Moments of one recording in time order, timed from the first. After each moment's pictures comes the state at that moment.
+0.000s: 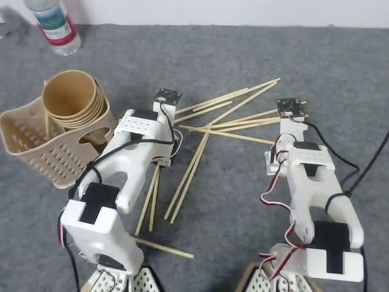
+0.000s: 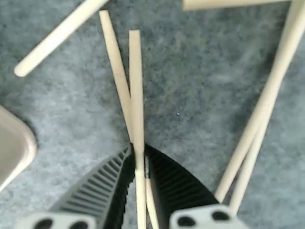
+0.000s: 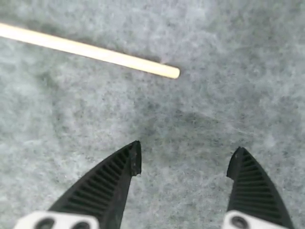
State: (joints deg) left arm 6.0 13.8 23.2 68.3 4.4; right arm 1.2 -5.8 46.3 41.6 9.7
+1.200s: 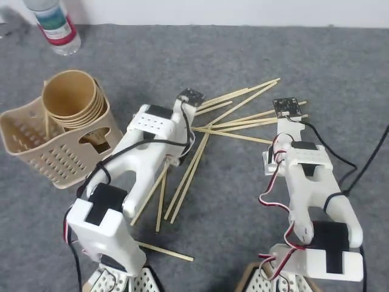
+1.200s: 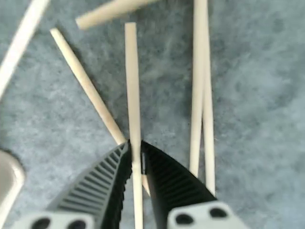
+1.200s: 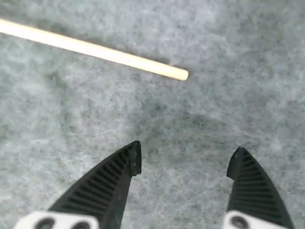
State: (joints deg) left arm 11.6 13.9 18.1 72.8 -4.9; right arm 0.1 -5.8 46.3 41.6 9.7
